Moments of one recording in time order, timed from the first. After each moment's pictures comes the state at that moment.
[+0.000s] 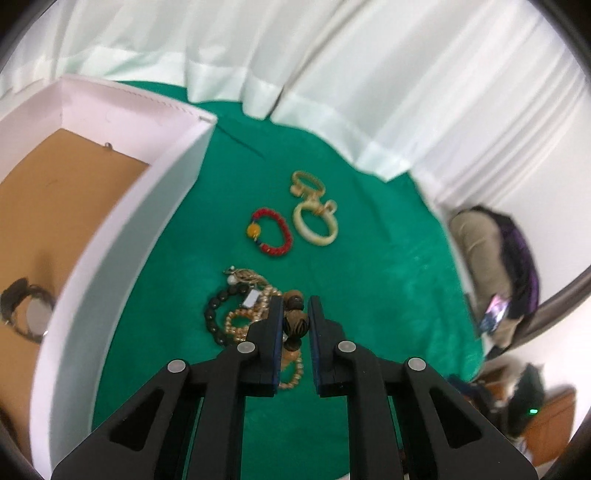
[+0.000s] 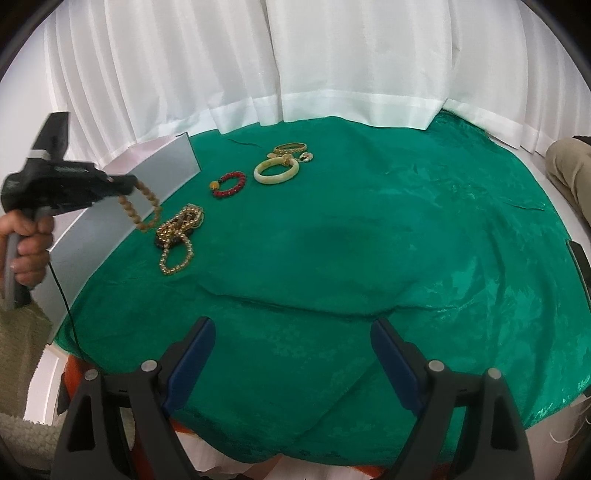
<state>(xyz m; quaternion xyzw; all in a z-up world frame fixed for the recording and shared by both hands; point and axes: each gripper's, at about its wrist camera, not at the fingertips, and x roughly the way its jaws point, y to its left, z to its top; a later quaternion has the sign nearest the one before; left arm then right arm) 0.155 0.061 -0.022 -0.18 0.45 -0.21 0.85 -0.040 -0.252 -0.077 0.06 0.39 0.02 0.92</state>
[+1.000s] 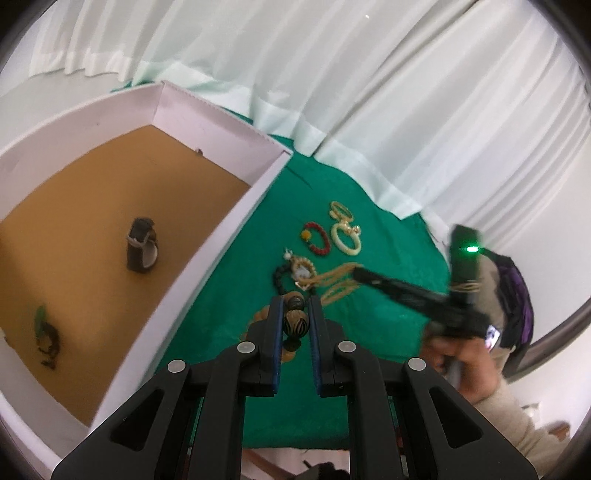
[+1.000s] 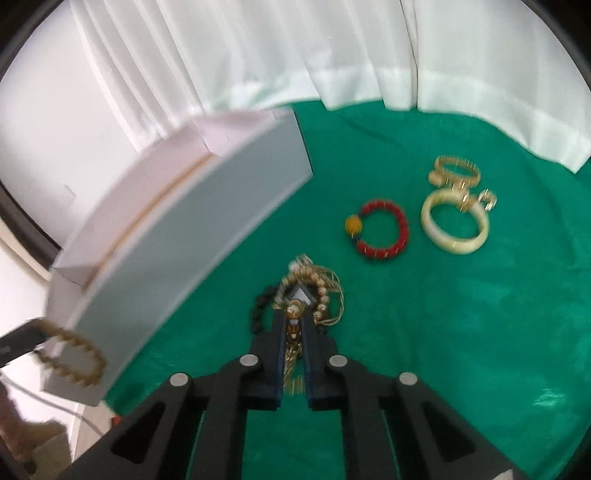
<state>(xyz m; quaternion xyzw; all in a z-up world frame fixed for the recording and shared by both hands) 0.065 0.151 0.000 -0.23 0.41 -0.14 0.87 0.151 -0.125 -0.048 0.06 0.45 0.19 0.87</state>
